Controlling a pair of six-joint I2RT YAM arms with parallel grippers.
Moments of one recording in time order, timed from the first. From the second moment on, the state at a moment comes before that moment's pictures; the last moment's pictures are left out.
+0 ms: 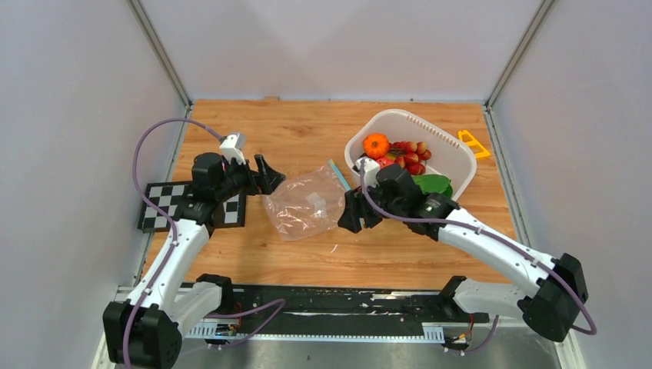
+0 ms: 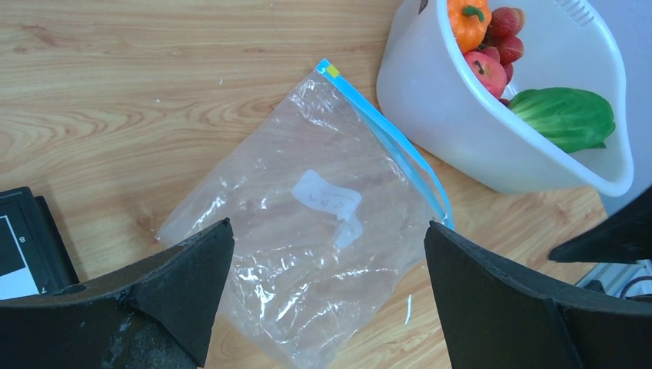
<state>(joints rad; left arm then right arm) -0.15 0.96 0.72 -0.16 0.43 -0.35 0.77 1.13 0.93 -0.42 -0.30 0.34</state>
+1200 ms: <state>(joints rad) -0.18 0.89 0.53 -0.32 0.34 -0.41 0.86 1.45 0.59 0.27 0.26 0.56</state>
